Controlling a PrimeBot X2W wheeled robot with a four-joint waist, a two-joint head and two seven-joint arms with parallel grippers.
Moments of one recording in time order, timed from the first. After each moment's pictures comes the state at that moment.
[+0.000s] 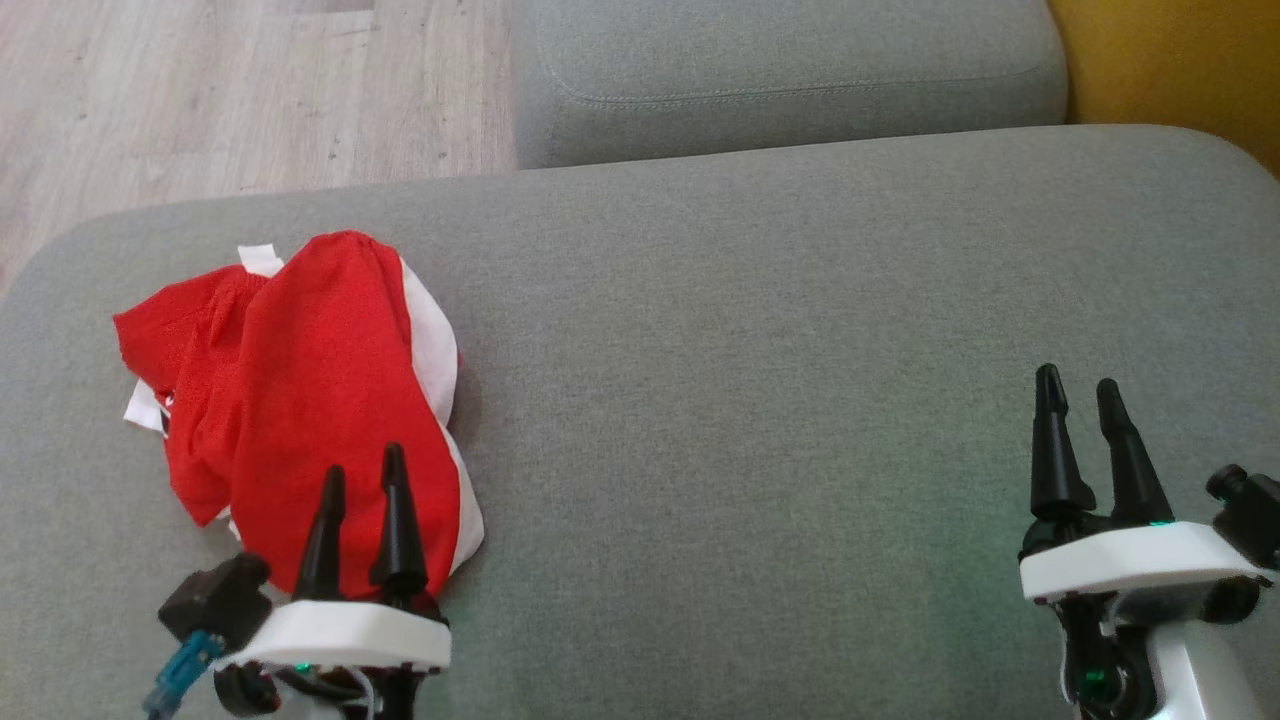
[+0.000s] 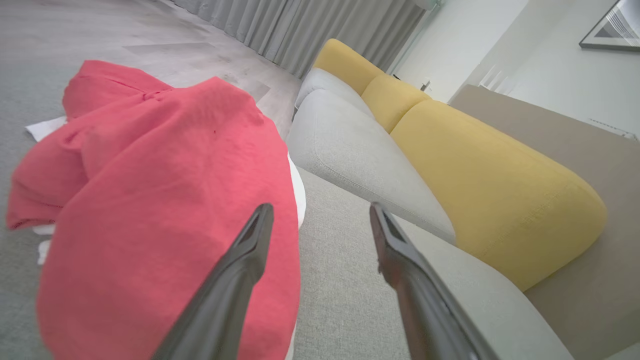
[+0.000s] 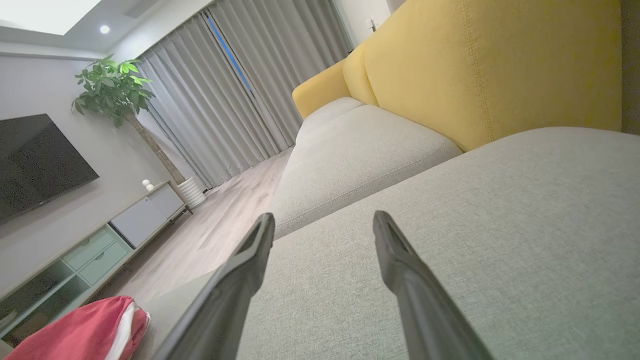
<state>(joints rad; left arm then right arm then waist) 0.00 0.05 -0.16 0.15 -0.67 -0.04 -0.10 -0.03 -0.04 -0.03 0.15 0.53 0.13 -0.10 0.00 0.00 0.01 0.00</state>
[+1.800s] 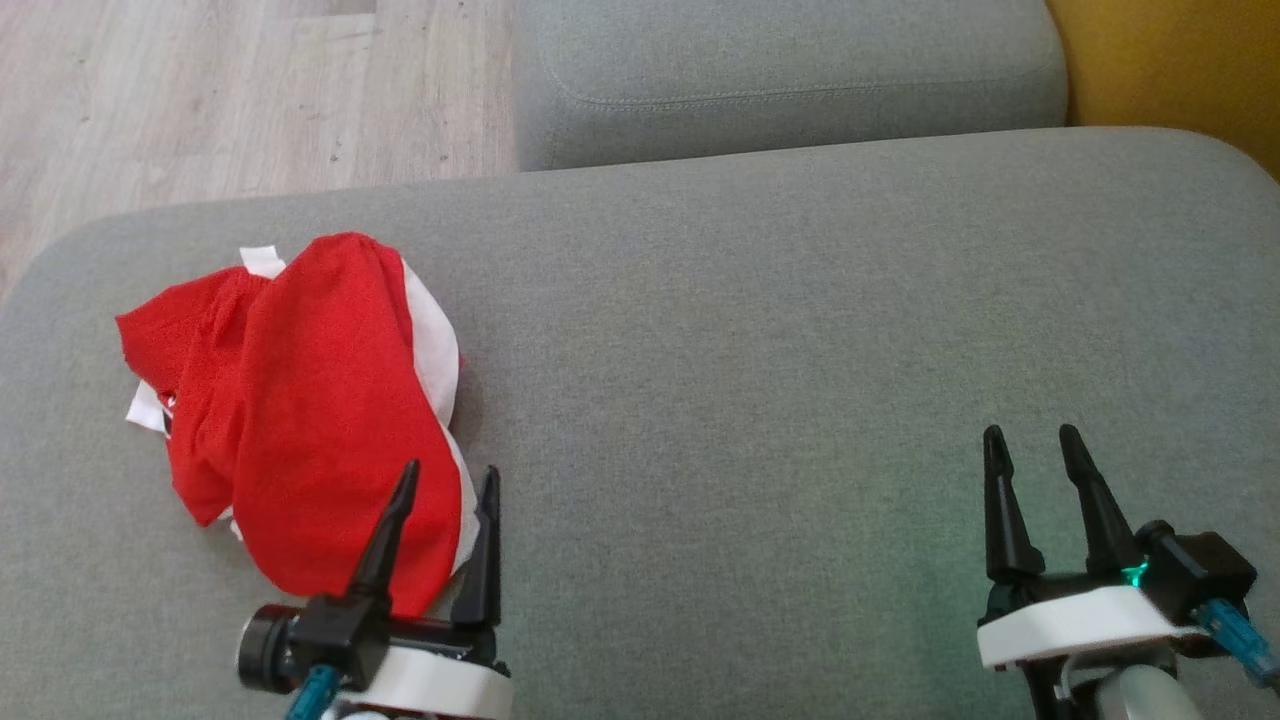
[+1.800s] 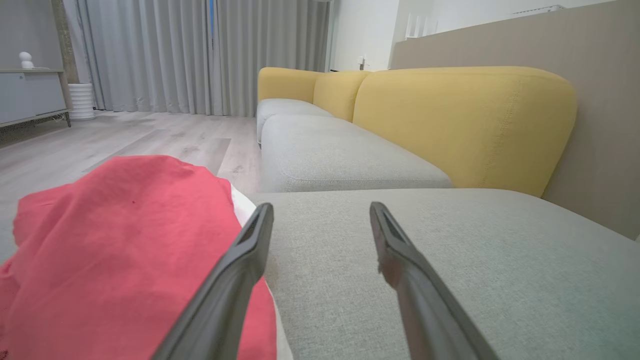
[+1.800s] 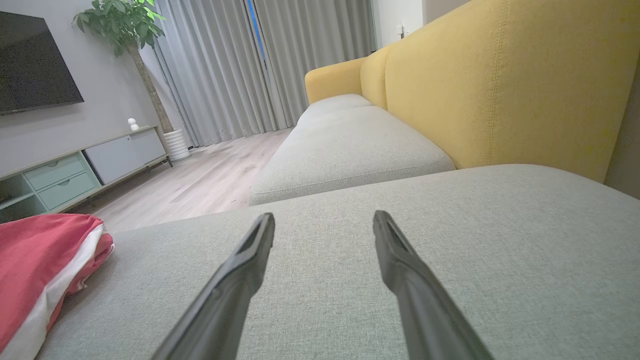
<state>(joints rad) 0.01 0.05 -0.27 0.19 -0.19 -0.02 -0.25 0.03 -0.04 0.02 0.21 0.22 0.13 -0.25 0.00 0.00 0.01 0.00</state>
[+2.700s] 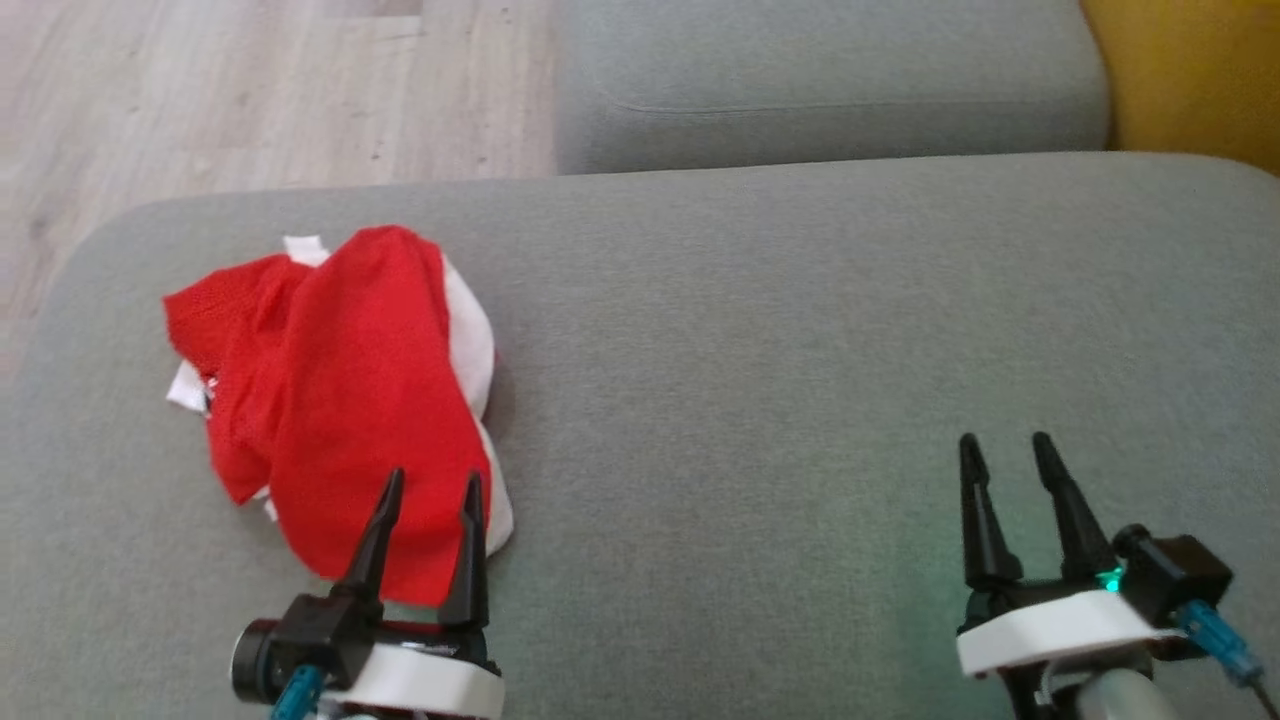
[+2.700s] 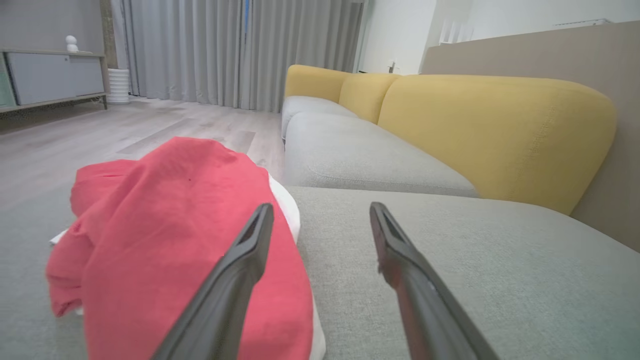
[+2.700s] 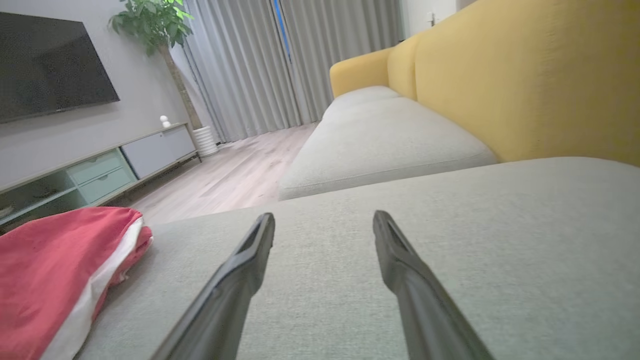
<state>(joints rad) 0.01 0.05 -0.25 0.22 -0.25 -0.02 -0.25 0.03 -0.04 0.06 0.23 0.26 0.13 -0.25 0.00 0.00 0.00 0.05</state>
